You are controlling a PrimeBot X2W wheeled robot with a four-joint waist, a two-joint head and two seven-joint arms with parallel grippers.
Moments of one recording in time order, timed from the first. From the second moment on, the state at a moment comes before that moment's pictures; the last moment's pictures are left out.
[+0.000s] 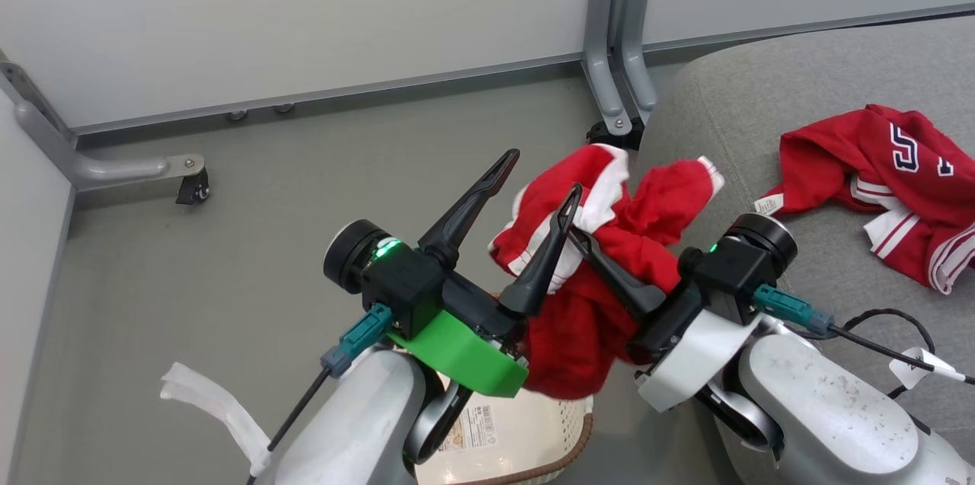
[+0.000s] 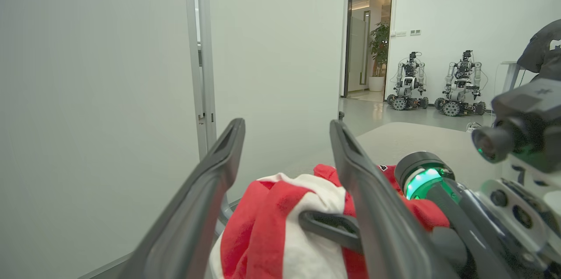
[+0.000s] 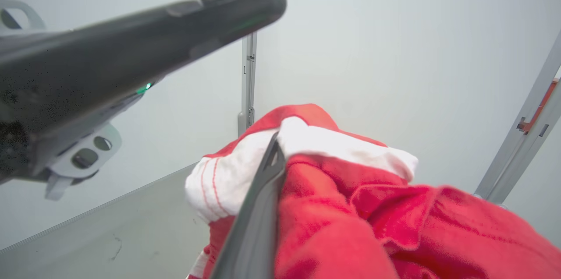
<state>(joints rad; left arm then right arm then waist) -0.41 0.05 -0.62 0.15 -0.36 -0.13 -0.26 -0.46 -0.41 0.76 0.12 0.47 0.13 -0.26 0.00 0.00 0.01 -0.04</state>
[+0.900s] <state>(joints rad) -0.26 0.08 -0.53 0.20 -0.30 -0.13 -0.26 -0.32 -0.39 0.49 -0.01 0.31 0.13 -0.26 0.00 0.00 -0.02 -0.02</state>
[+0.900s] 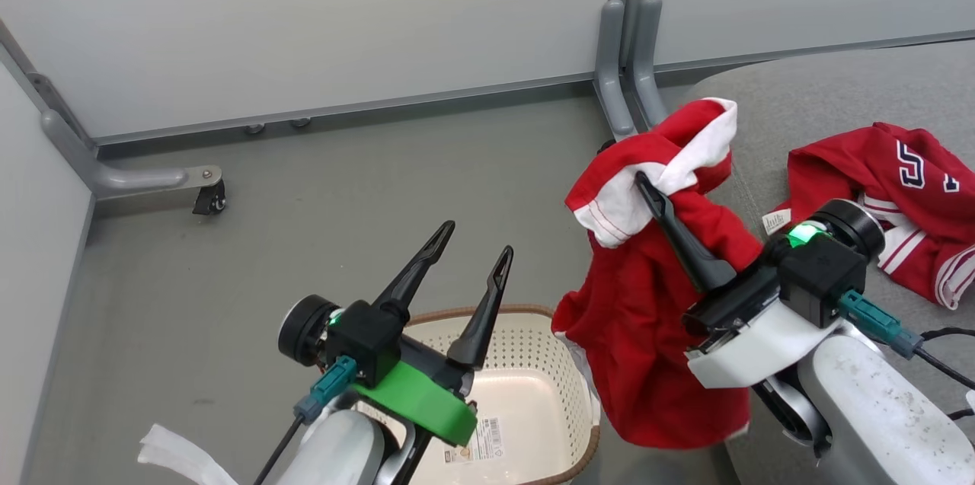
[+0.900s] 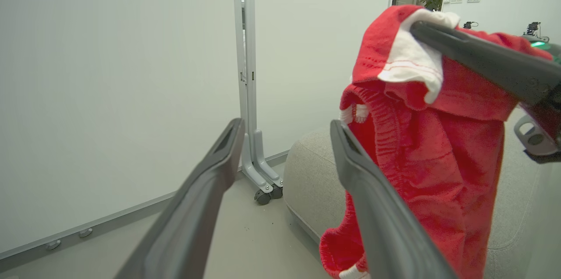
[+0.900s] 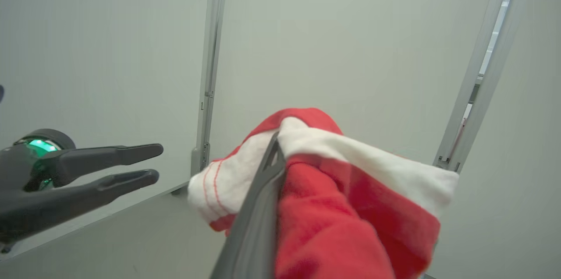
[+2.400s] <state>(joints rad) 0.04 0.05 -0.03 0.28 -0.21 -0.13 -0.26 -0.11 -0.28 0.20 -0.09 0.22 0.13 -0.26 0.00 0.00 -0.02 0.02</state>
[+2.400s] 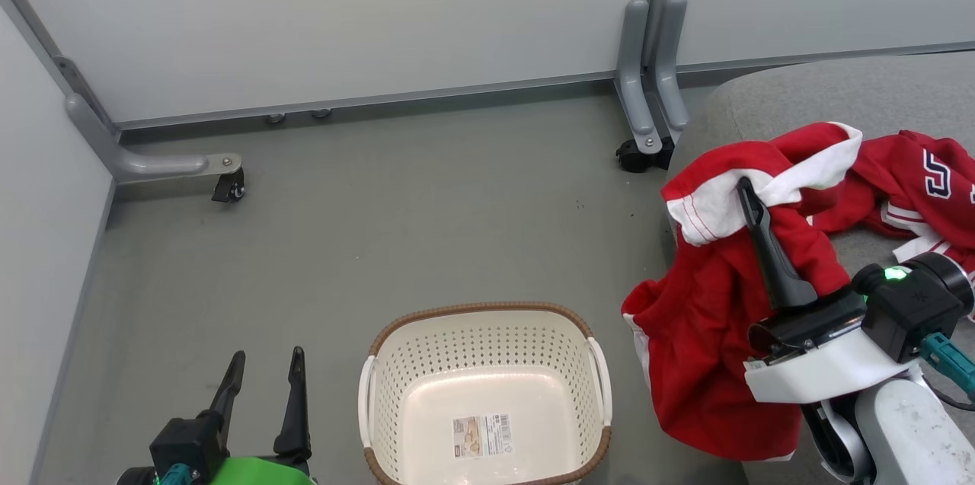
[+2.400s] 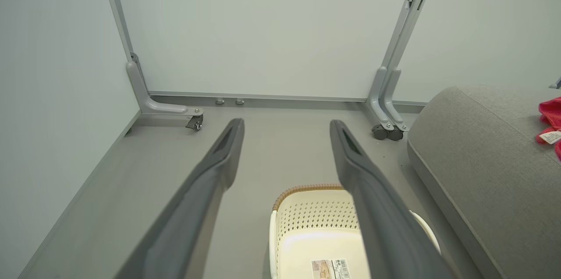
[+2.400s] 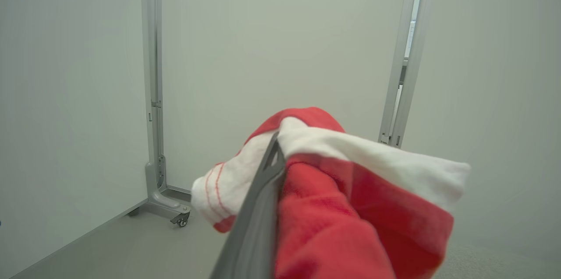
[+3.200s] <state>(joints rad) 0.03 0.05 -0.05 0.28 -0.22 -0.13 -0.26 -0.11 -0.29 0.18 -0.09 0.22 0.13 -0.26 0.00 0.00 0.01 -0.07</state>
